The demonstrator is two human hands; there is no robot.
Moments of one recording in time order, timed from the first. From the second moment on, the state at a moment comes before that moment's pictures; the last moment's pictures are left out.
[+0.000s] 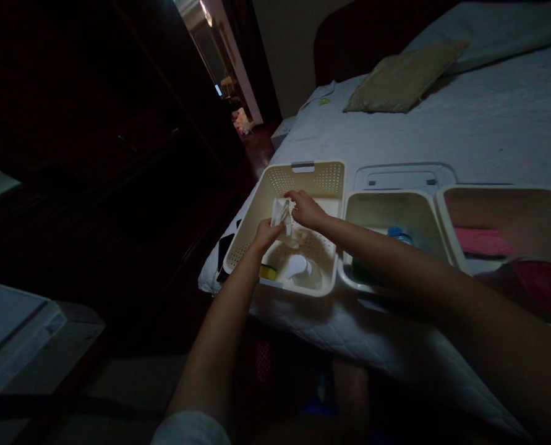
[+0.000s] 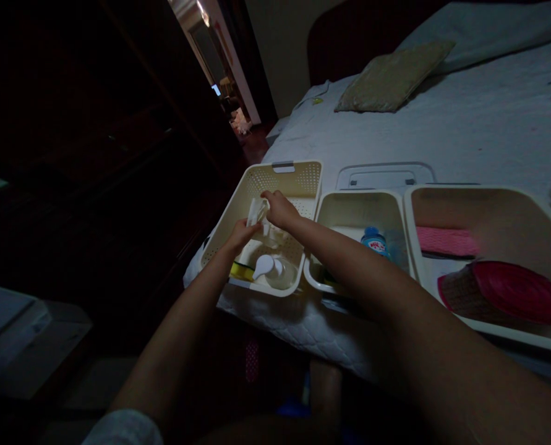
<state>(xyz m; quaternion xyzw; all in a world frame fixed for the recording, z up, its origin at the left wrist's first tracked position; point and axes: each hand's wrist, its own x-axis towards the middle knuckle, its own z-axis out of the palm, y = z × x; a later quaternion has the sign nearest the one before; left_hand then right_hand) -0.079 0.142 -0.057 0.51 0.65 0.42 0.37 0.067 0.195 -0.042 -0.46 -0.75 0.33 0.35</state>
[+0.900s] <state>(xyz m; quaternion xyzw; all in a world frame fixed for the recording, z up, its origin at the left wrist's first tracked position) -0.080 0.134 -0.054 0.52 0.61 0.38 0.45 0.077 0.189 -0.025 -0.47 -0.77 0.16 0.39</state>
